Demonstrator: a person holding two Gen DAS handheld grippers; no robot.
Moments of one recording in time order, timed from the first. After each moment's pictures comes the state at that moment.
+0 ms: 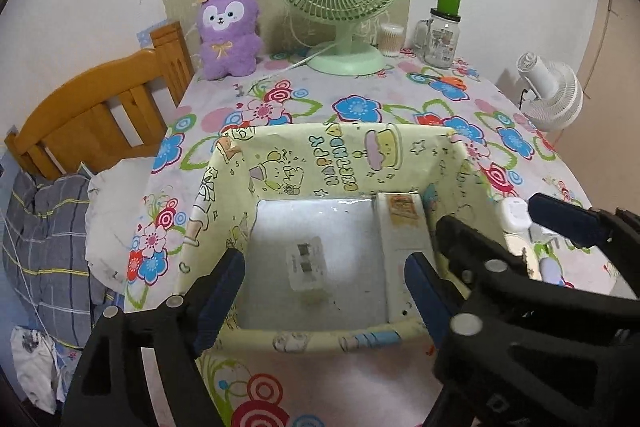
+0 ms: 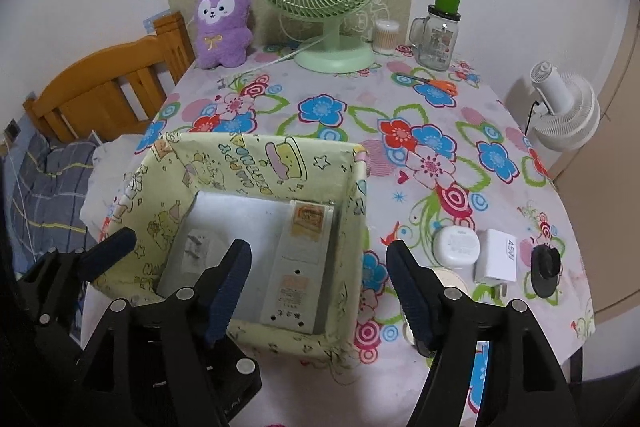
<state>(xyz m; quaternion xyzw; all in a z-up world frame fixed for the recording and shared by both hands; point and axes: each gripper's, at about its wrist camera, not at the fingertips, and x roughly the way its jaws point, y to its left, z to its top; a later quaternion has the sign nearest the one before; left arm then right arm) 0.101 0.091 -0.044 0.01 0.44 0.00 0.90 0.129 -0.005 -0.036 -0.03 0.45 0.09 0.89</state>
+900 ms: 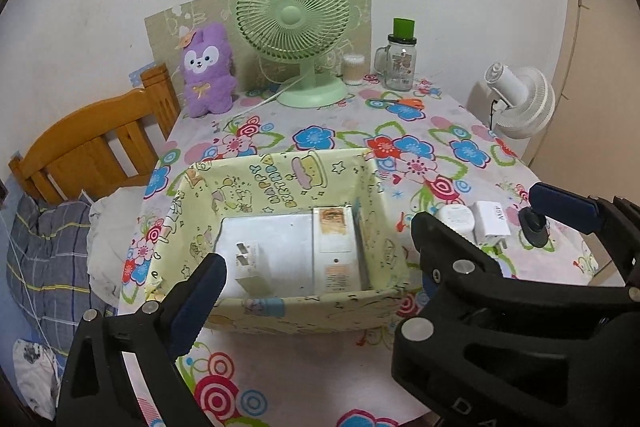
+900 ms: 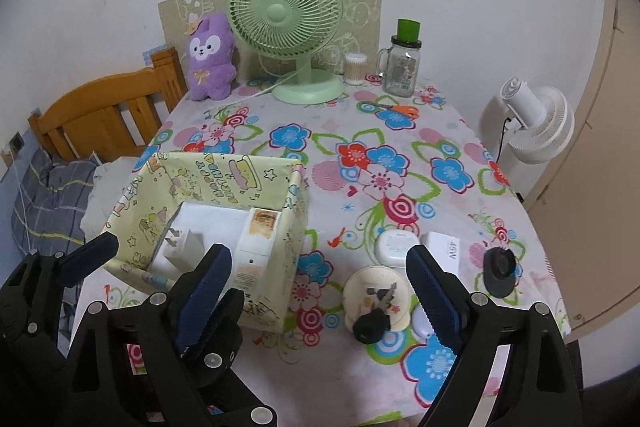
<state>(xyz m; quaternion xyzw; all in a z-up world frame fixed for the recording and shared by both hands) 0.062 0.031 -0.014 0.03 0.39 -0.01 0.92 0.086 -0.064 -0.007 -0.03 0.39 0.08 0.92</state>
